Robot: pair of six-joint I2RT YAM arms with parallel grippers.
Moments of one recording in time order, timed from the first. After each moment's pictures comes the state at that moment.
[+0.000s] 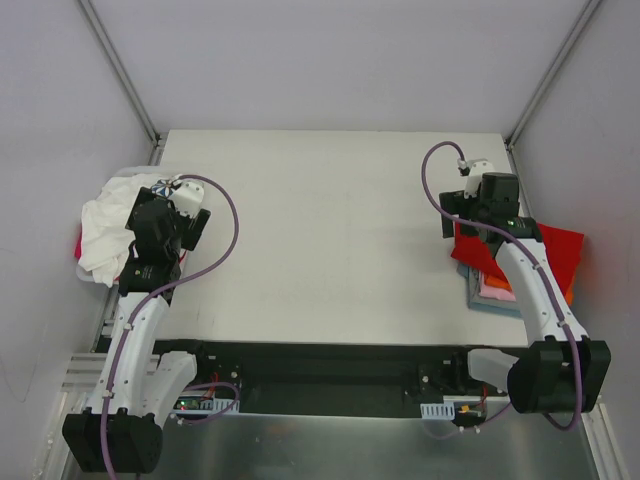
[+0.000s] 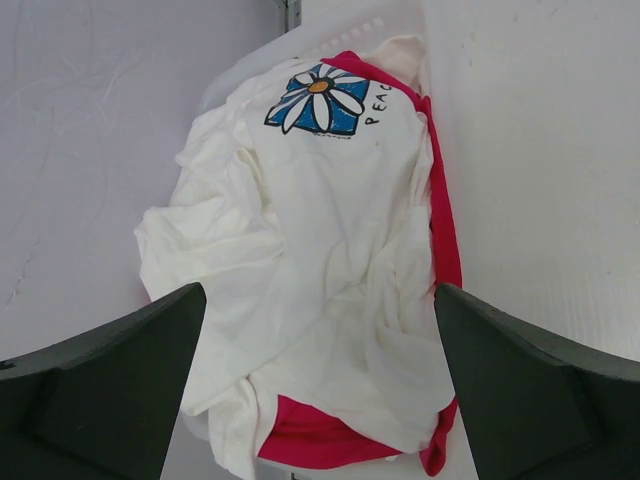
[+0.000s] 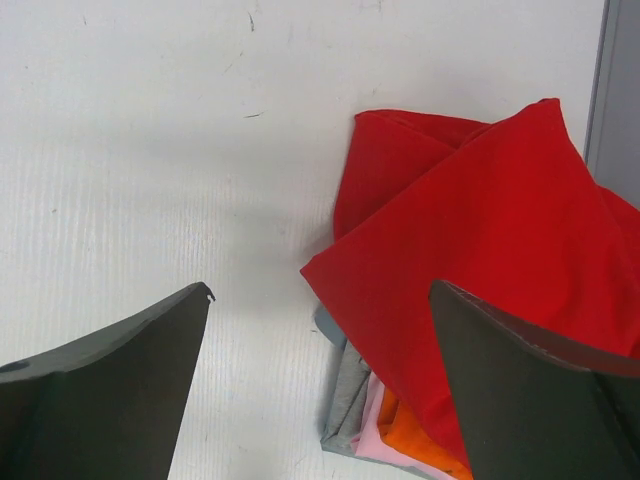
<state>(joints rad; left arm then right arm) 0.00 0.80 0.75 -0.34 -0.22 0.57 0.05 1.19 1.01 -0.58 0.05 -0.17</state>
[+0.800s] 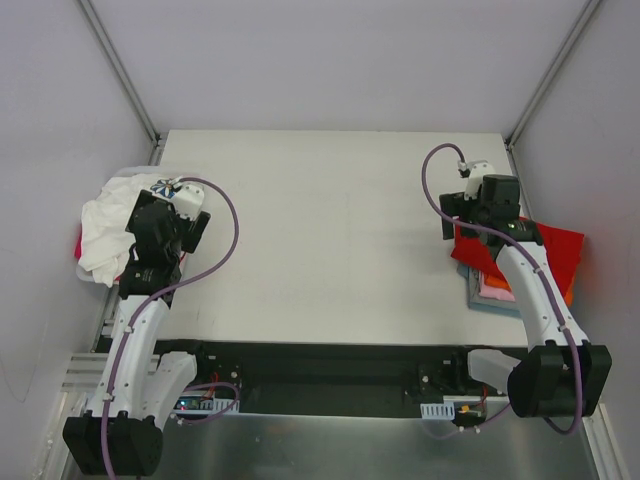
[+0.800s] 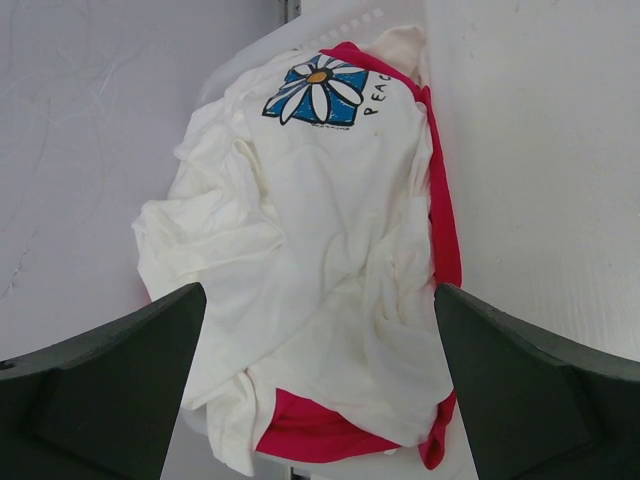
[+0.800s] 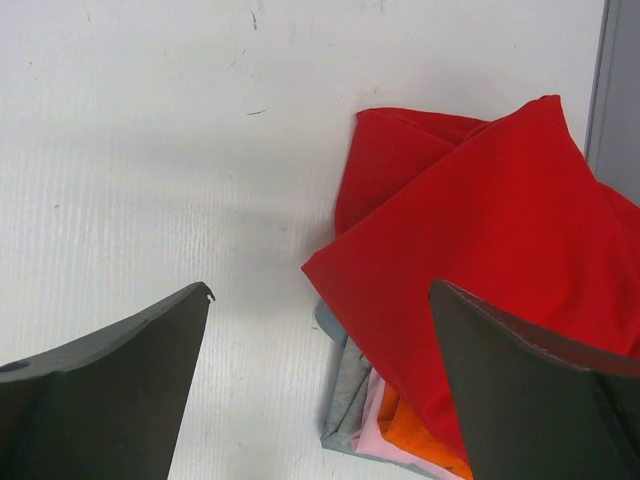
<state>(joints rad) 0.00 0.79 0.74 -0.35 -0.23 0.57 0.05 1.16 1.00 -0.57 0.04 -0.17</state>
